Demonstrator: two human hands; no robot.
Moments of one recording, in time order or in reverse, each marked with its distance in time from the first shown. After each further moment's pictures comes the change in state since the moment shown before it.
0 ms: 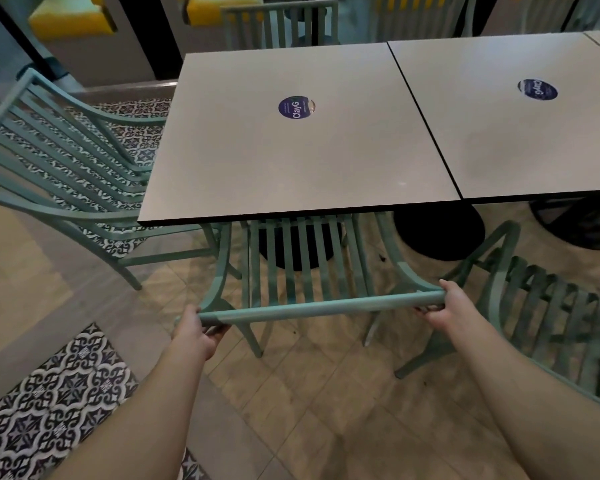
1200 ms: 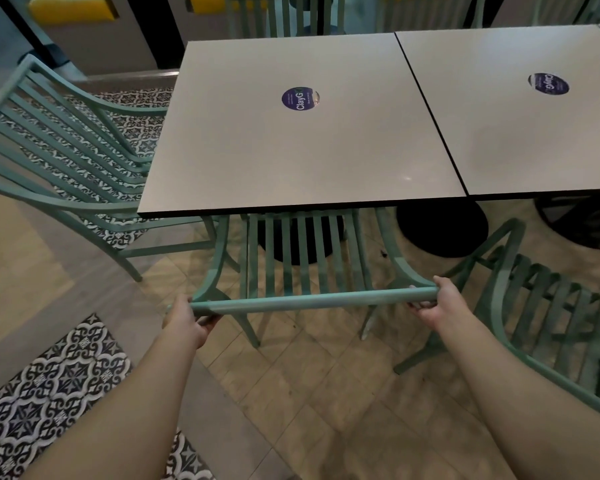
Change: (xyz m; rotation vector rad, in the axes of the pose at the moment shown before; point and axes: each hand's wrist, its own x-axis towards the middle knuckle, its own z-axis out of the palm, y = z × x) left_hand 0.004 0.014 0.003 0.011 0.051 0.047; right_hand 0.024 0.011 0.004 -0.006 -0.008 -0.032
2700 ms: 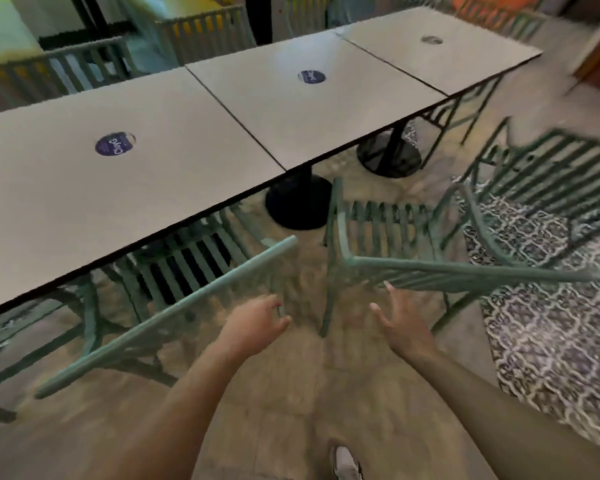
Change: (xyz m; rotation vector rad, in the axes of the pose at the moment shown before) left_hand -0.140 -0.201 0.071 2.046 -0.960 1.290; right_hand -0.125 0.041 -0.239 -1.225 0.259 -0.773
